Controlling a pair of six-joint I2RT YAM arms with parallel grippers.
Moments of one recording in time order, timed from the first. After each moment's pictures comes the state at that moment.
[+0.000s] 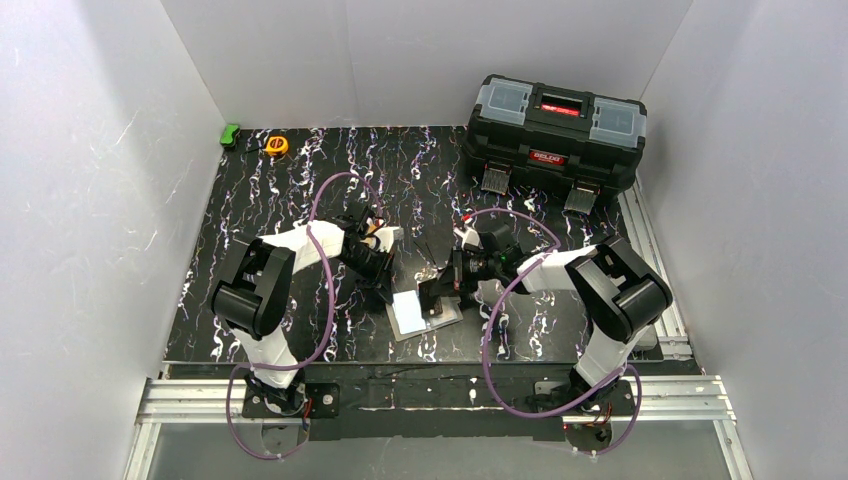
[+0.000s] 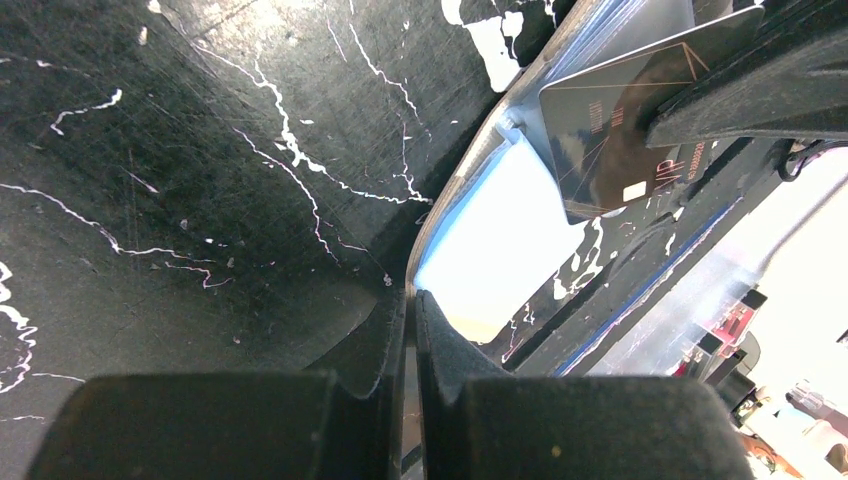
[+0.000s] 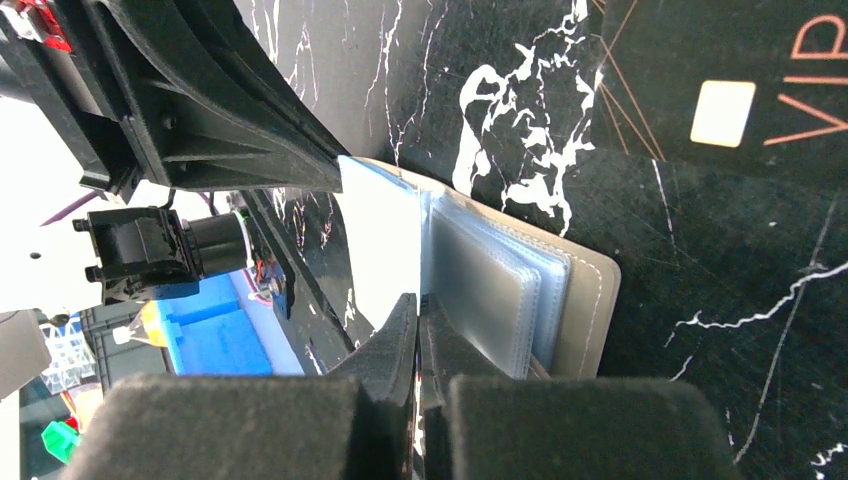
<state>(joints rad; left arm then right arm) -0.41 1.74 0.99 -0.65 0.59 -0.03 0.62 1.73 0.70 0.33 -0.68 0.77</state>
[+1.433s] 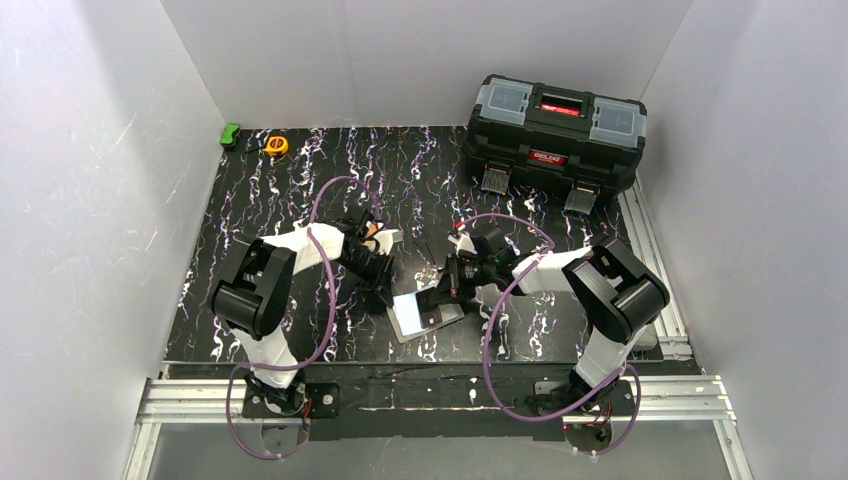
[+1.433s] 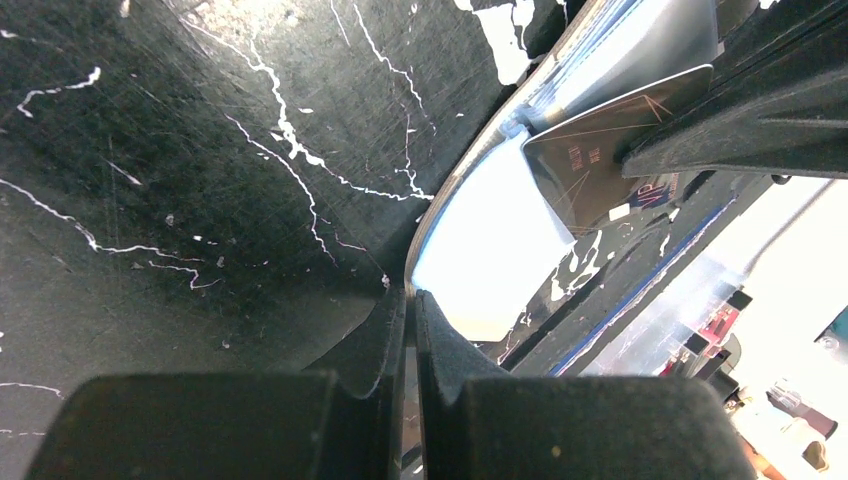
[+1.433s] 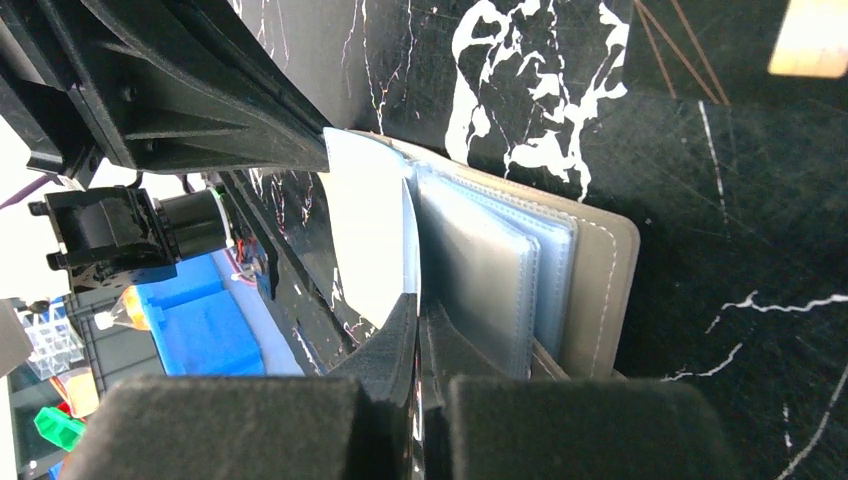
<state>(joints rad) -0.42 1.74 0.96 -0.63 0.60 -0.06 0.66 1.73 0.70 0.25 -0.65 0.75</state>
